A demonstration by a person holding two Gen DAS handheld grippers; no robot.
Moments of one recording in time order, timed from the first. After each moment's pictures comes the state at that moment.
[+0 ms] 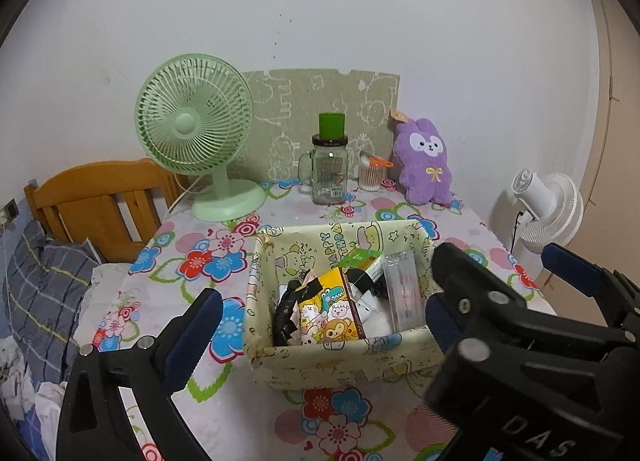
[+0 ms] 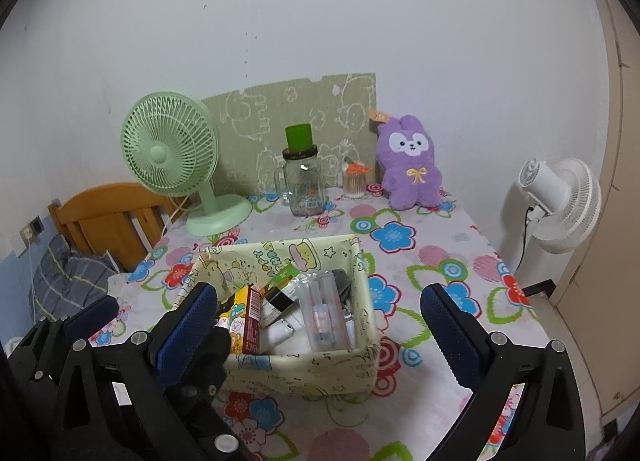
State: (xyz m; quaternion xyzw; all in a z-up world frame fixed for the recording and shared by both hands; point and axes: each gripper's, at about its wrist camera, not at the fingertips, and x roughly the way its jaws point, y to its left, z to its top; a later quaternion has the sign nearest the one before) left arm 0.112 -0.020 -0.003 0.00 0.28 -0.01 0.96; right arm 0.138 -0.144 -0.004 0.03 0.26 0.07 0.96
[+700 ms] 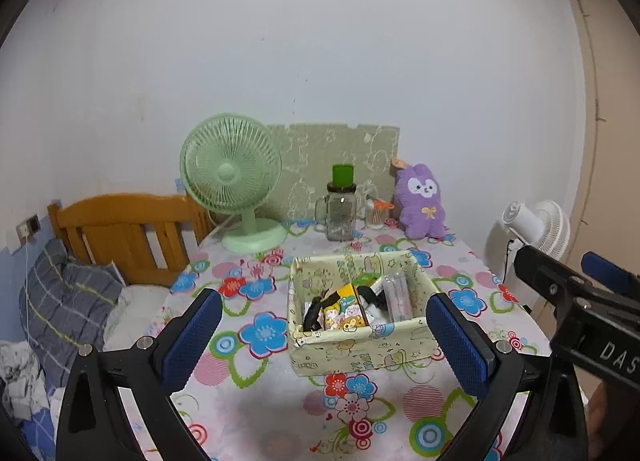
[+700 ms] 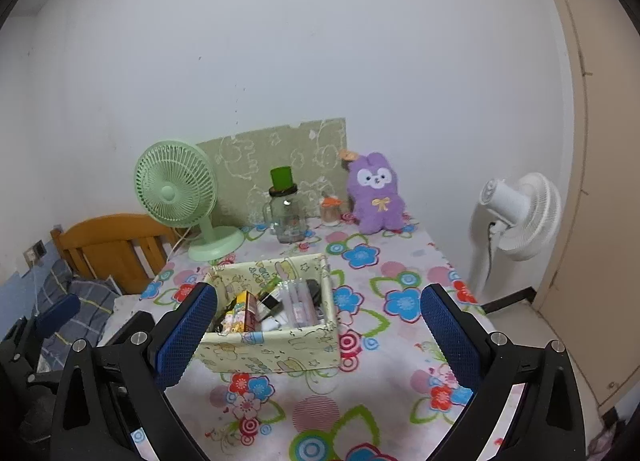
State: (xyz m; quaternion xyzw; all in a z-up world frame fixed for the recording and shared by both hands) left arm 0.024 -0.003 0.041 0.01 0.20 0.00 0.98; right arm 0.042 -0.179 0.044 0.04 0.20 0.04 0.98
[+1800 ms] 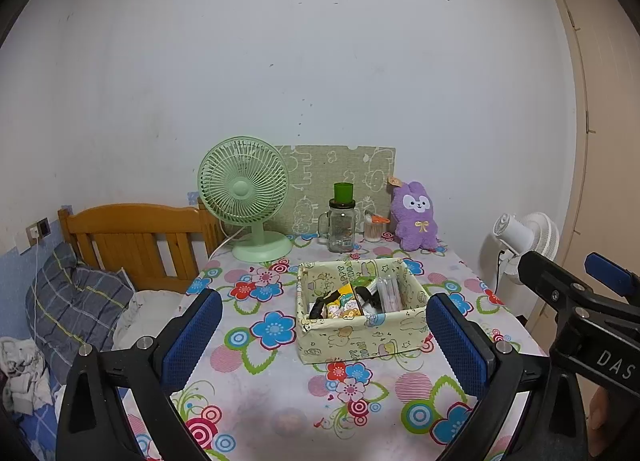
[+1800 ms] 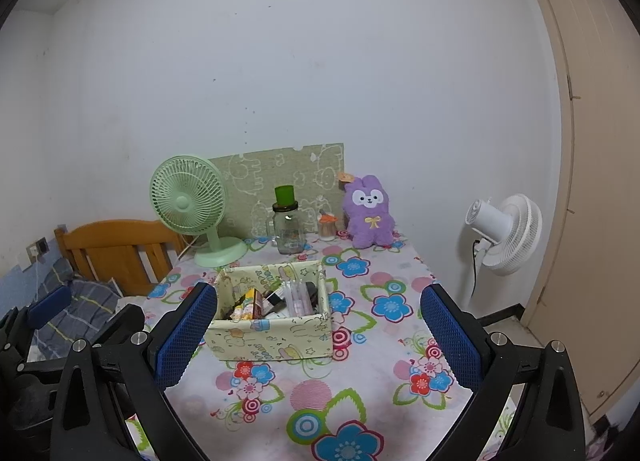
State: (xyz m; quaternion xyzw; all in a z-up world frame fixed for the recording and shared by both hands) left arm -0.030 0.000 0.053 0.00 0.18 0.00 0.98; right arm -0.020 -0.177 0.056 0.03 0.17 0.04 0.98
